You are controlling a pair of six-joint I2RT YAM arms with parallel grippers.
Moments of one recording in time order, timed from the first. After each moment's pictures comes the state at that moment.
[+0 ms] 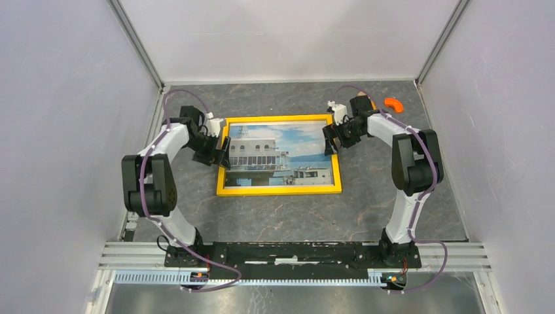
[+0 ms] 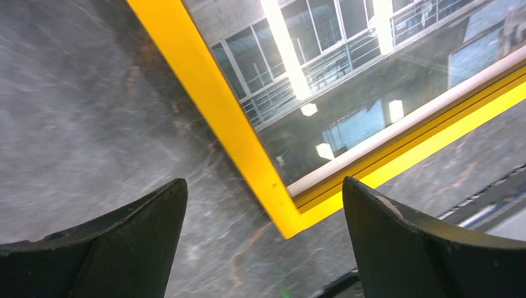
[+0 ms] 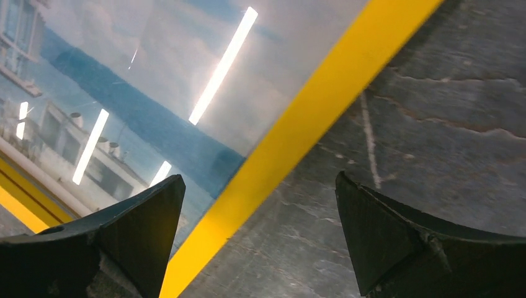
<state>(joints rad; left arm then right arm) 0.02 1.71 1.18 -0.85 0.43 0.32 0.17 1.95 1.31 -0.52 -0.47 -0.30</state>
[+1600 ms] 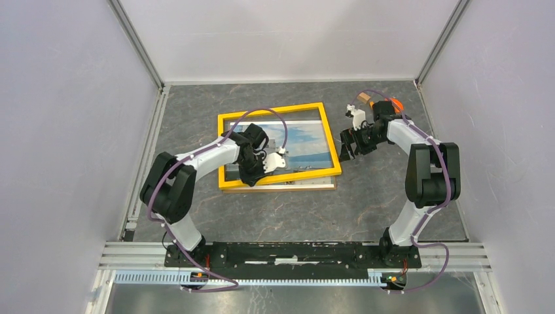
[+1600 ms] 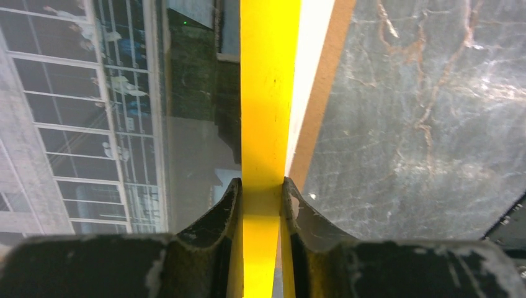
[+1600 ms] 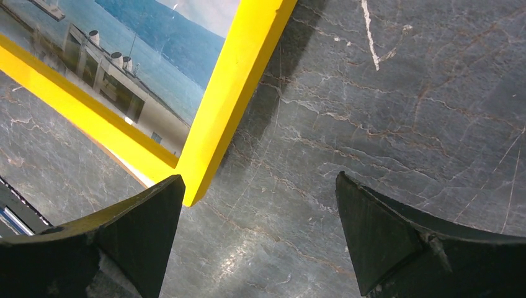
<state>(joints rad) -0.56 1.70 1.12 -0.82 0.25 0.82 0.02 1.79 1.20 -0.65 -0.57 -0.38</state>
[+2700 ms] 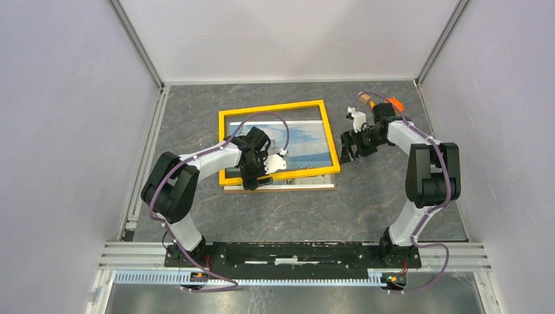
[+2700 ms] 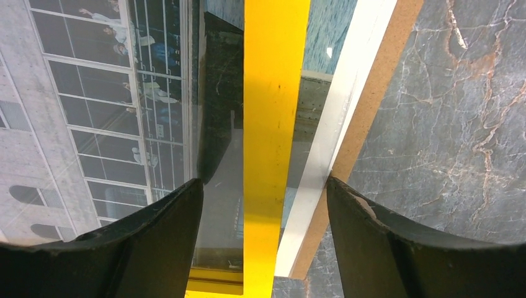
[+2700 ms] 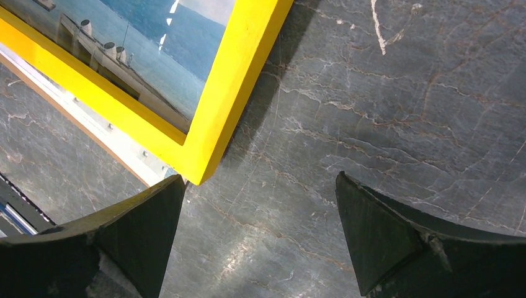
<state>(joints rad) -0.57 1.72 1.06 -0.67 0.13 0.82 0.02 1.79 1.17 -0.65 -0.57 -0.38</state>
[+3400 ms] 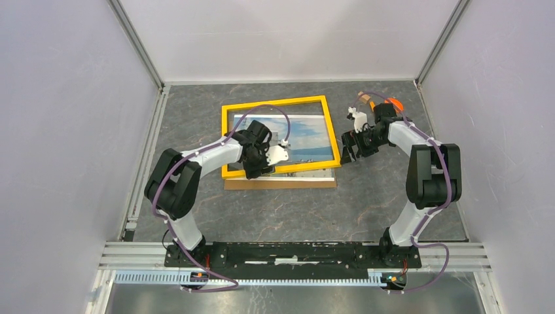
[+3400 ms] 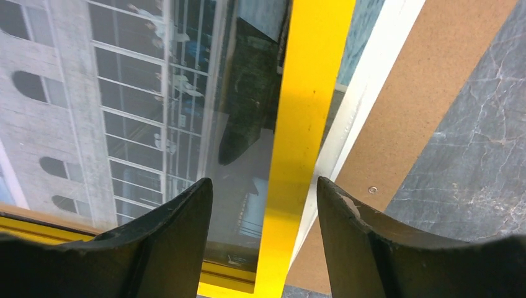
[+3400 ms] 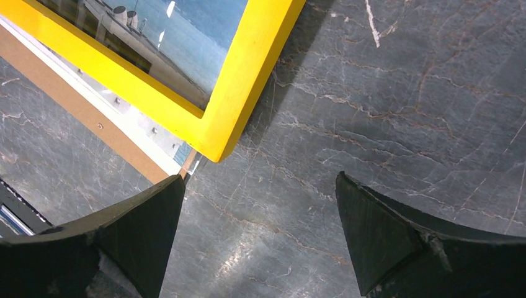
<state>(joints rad) -0.56 1.75 1.11 -0.60 0.09 0.82 0.01 1.78 1.17 -0.65 -0.56 -0.38</state>
